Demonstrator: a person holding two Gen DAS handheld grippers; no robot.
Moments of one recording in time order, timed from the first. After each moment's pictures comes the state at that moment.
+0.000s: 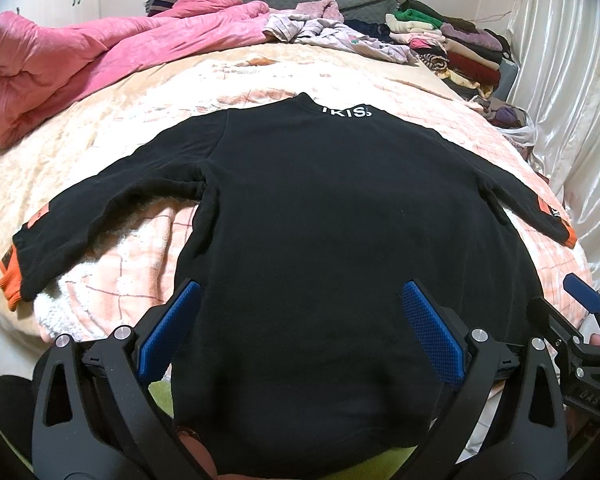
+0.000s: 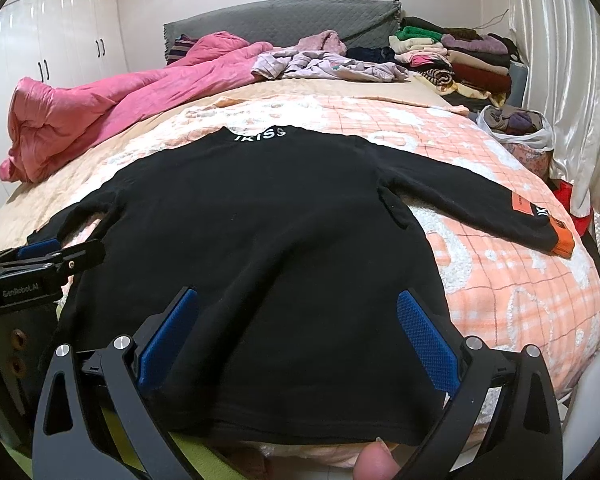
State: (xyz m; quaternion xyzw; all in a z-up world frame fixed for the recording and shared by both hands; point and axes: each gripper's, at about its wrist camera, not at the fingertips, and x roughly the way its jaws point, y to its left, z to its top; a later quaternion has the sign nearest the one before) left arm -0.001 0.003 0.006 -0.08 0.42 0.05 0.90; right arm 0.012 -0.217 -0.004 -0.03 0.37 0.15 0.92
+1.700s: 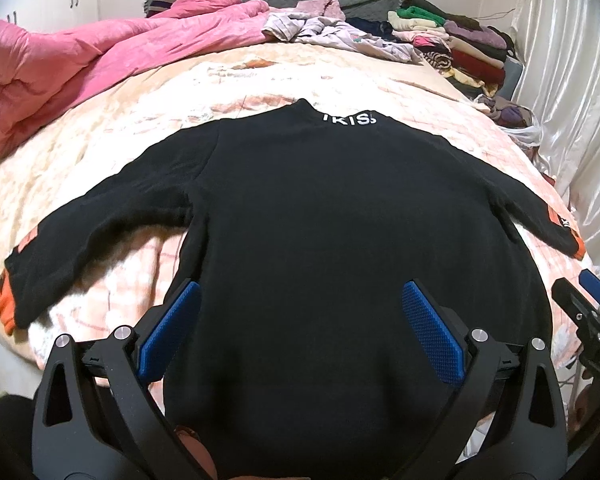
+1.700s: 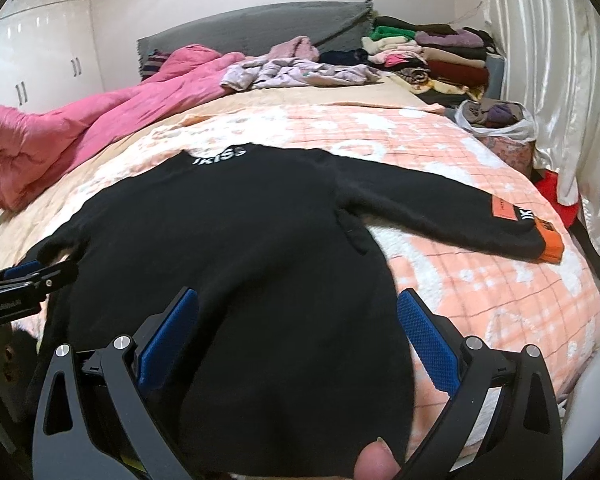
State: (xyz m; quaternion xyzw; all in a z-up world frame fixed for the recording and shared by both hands) left arm 0.038 0.005 0.008 -0.08 0.42 0.05 0.90; right arm 0.052 -0.244 -0.002 0.00 0.36 0.10 0.93
